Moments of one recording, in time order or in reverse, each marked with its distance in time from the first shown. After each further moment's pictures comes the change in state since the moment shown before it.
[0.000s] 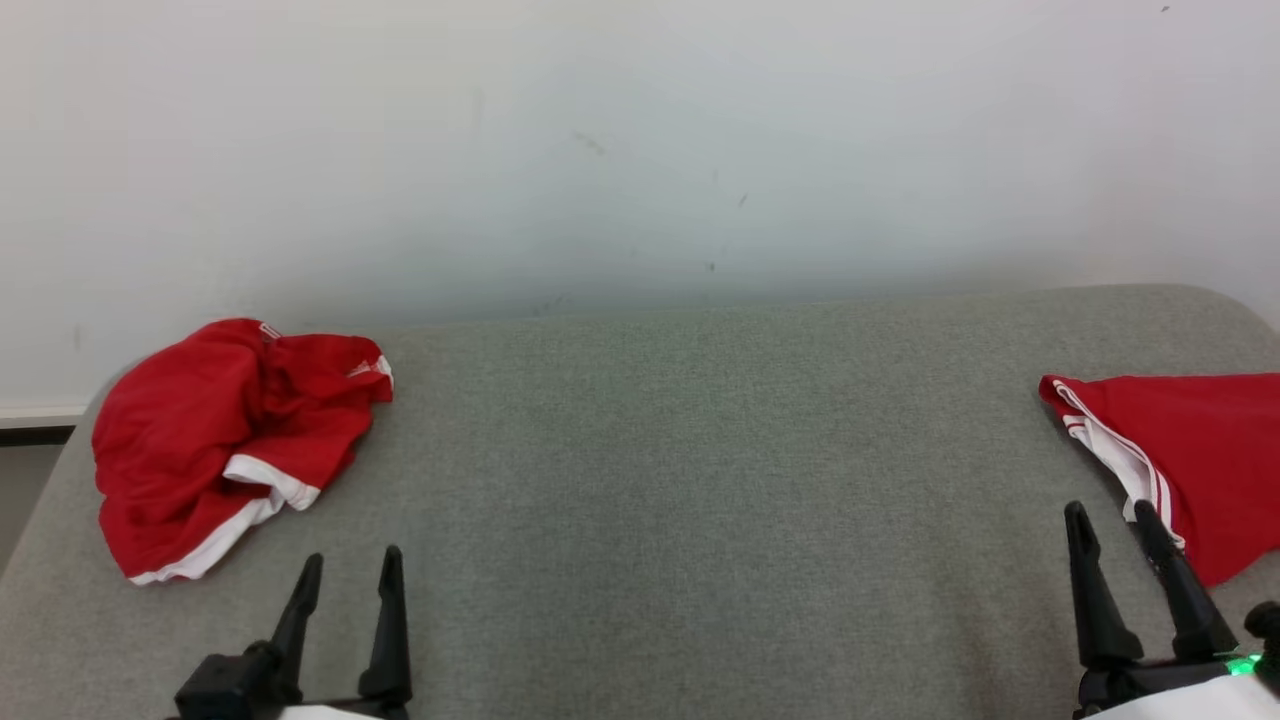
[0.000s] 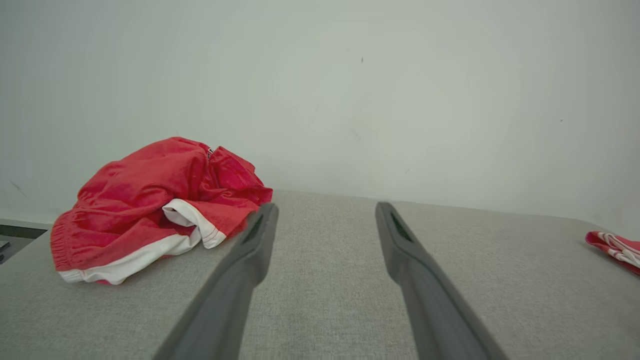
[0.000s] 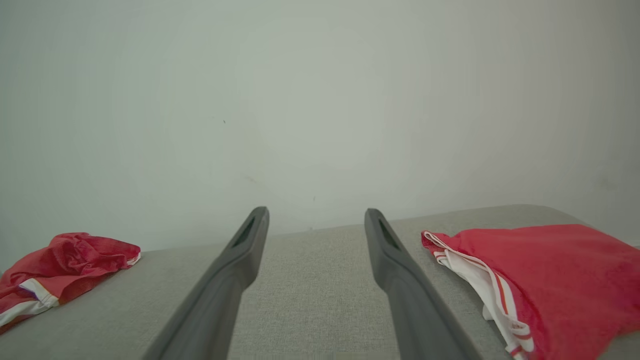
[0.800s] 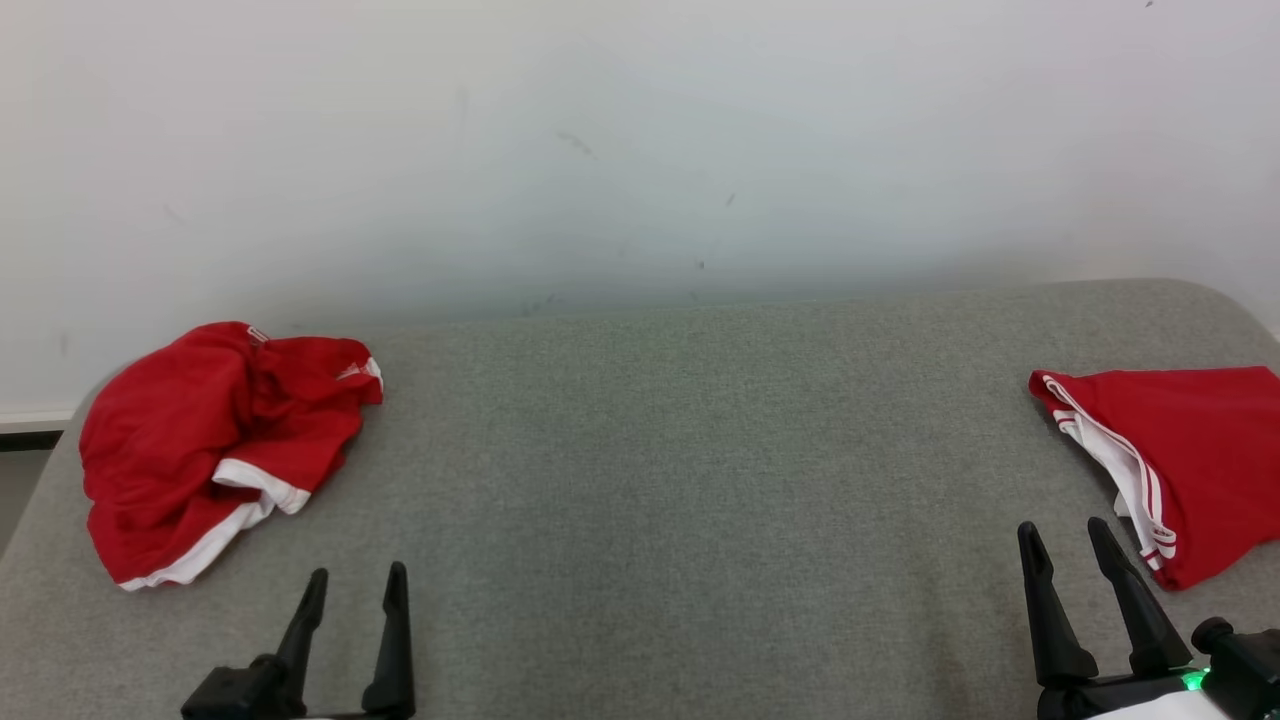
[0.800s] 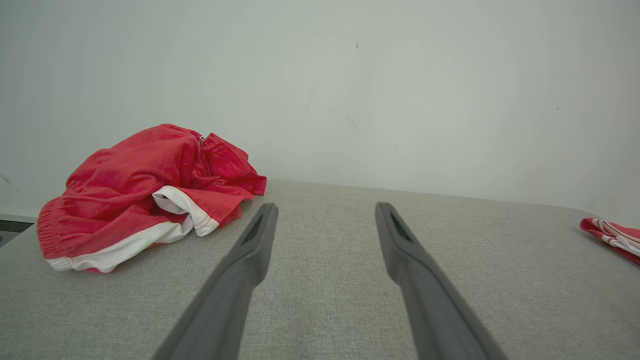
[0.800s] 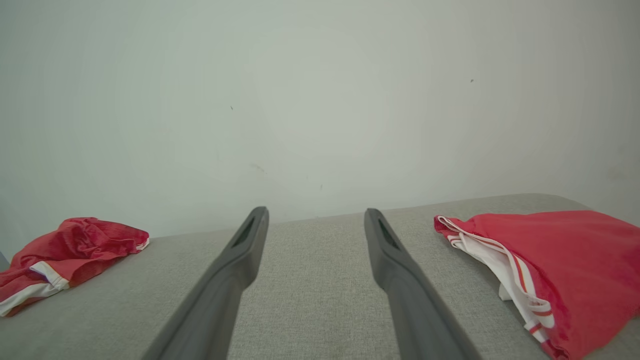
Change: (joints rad) left arm 0.024 -0.036 0.044 0.015 0.044 -0.042 0.000; right arm 0.033 0.072 0.012 -0.005 -0.081 0.000 -0.006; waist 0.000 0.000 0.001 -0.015
